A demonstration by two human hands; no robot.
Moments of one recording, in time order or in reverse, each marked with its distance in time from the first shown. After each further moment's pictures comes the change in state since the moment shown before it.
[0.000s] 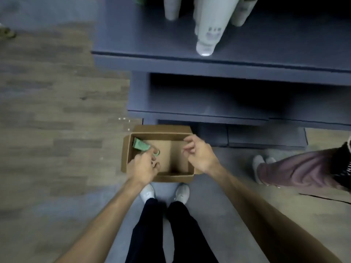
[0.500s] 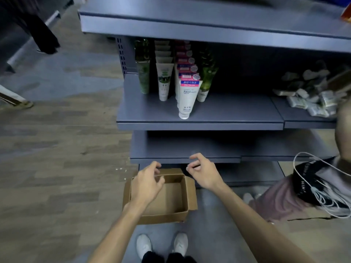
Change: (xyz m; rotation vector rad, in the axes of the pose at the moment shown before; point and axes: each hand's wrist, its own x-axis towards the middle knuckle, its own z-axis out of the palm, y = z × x) left_hand -0.068 0.085 -0.117 -0.046 0.256 0.240; right_hand -0.088 -0.089 -0.080 0.018 0.216 -0.088
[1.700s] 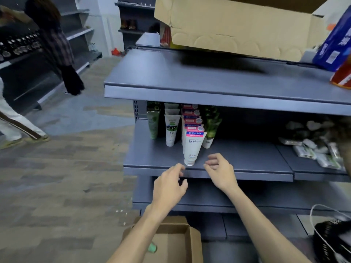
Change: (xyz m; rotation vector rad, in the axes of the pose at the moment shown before) left_hand 0.096 0.096 -0.037 -0.001 0.192 0.223; right_hand 0.105 -0.055 -0.090 0.096 0.307 -0.145
